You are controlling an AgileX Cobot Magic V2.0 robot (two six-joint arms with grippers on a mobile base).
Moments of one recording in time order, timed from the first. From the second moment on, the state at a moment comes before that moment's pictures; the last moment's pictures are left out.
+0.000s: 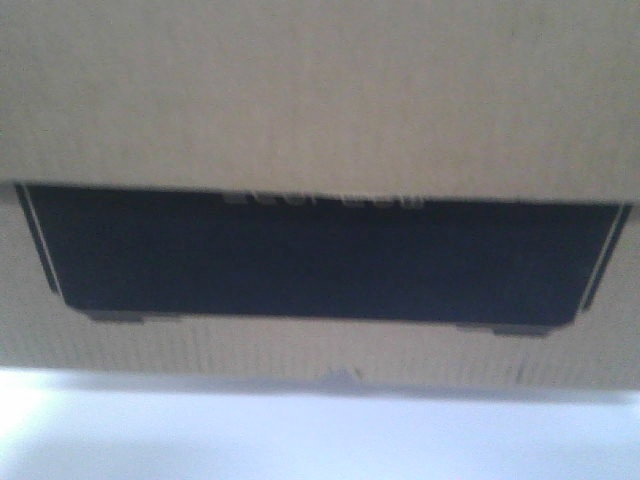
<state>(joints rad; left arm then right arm) -0.56 1.20 -1.29 0.39 1.09 -0.55 0.07 1.21 -1.28 0.08 1.14 -0.04</state>
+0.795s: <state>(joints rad) -0.41 1.42 -1.29 0.22 0.99 -0.48 0.06 1.35 -1.28 0.05 1.09 -0.03</state>
